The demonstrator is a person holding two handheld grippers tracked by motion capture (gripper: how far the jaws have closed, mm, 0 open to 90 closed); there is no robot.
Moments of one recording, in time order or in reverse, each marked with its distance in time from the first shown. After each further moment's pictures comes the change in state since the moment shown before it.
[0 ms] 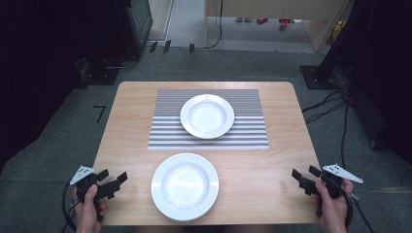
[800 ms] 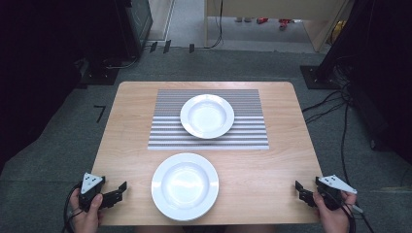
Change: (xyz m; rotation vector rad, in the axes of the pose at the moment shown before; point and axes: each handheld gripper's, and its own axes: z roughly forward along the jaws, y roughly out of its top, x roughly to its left) left arm -0.009 -0.021 -0.002 0.078 0.132 0.206; right arm 0.003 -0.030 -0.007 0.092 -0.180 -0.131
